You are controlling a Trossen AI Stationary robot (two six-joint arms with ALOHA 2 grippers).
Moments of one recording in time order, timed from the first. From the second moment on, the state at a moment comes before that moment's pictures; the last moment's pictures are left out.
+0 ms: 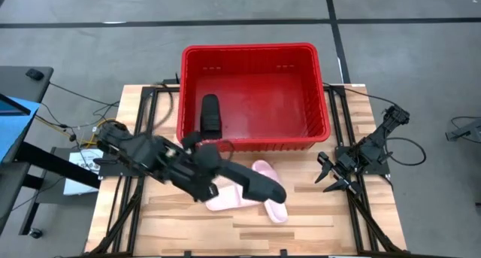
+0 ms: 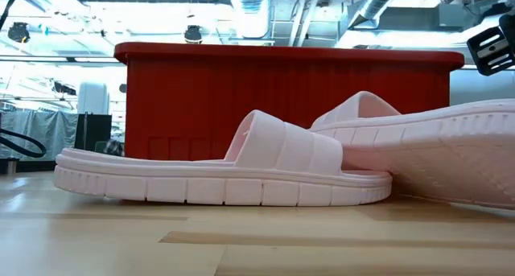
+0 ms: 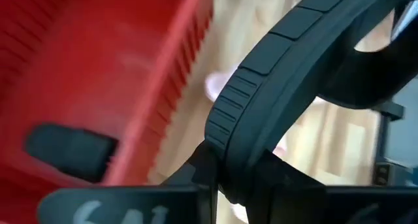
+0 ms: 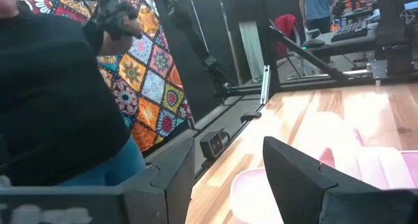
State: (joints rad) left arm -0.47 1.83 2.34 -1.57 -0.54 -0.68; right arm 0.74 0.01 0.00 0.04 0.13 0.23
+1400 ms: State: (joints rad) left arm 0.52 1.77 2.34 -1.46 -0.43 0.62; right arm 0.74 0.01 0.00 0.04 0.13 0.23
